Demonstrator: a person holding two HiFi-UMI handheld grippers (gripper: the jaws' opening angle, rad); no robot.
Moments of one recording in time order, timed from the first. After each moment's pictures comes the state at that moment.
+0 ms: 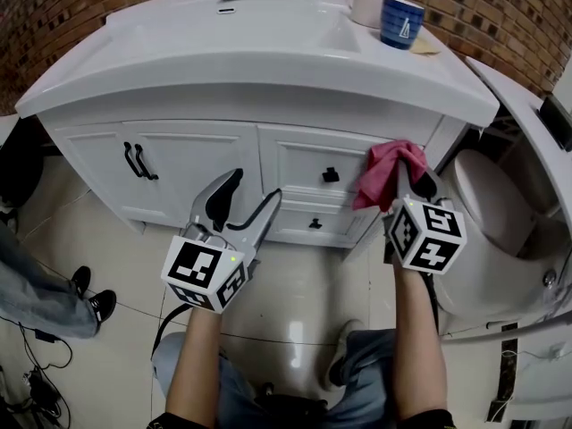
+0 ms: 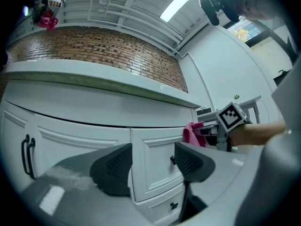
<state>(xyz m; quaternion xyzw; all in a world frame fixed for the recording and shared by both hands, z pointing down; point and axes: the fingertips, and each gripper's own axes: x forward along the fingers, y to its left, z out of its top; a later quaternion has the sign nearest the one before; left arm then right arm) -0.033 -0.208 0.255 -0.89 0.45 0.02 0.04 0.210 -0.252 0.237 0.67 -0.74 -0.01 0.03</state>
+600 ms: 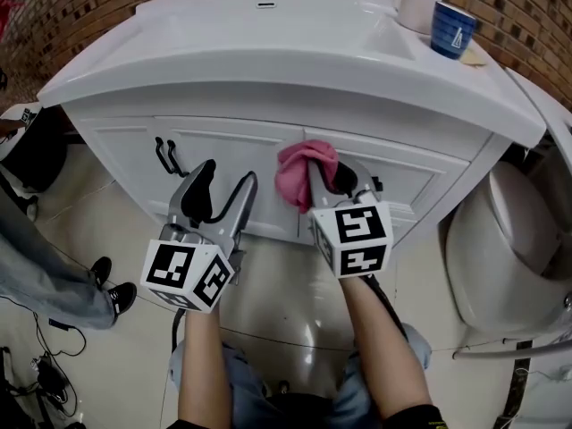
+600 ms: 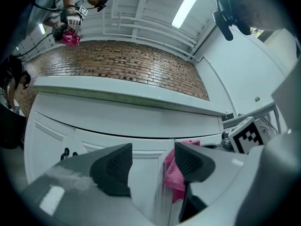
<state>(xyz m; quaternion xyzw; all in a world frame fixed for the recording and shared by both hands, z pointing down) -0.142 -0.222 0.231 -0.83 0.55 0.06 0.03 -0.026 -0.279 0.255 0.49 -0.87 -0.05 0.04</state>
